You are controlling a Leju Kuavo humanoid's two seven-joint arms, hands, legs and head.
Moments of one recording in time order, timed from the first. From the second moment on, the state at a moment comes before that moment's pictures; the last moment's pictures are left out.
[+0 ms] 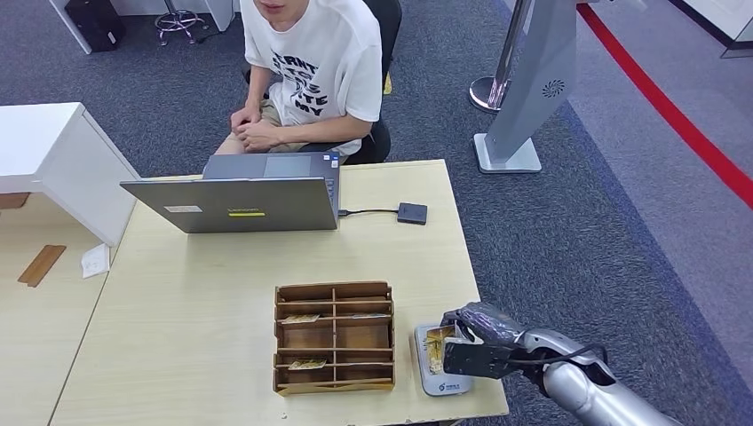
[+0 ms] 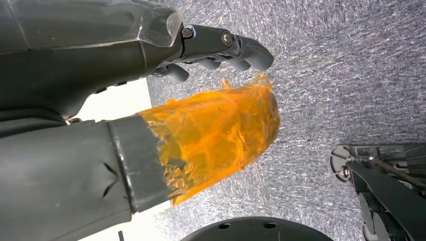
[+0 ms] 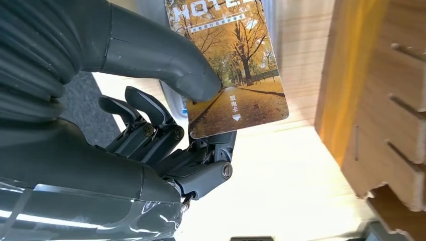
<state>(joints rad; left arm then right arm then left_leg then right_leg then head) -0.09 -0.15 1.06 -0.21 -1.30 -0.06 0.26 -0.18 -0.48 0.65 -1.48 0.37 0.29 -0.12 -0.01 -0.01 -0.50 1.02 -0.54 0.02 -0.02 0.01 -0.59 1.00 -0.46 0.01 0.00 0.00</state>
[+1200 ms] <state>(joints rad) -0.09 -0.15 1.06 -0.21 -1.31 -0.06 0.26 -0.19 -0.52 0.67 -1.47 0.42 0.26 -0.07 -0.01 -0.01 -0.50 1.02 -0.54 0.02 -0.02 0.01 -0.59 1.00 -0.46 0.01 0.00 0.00</state>
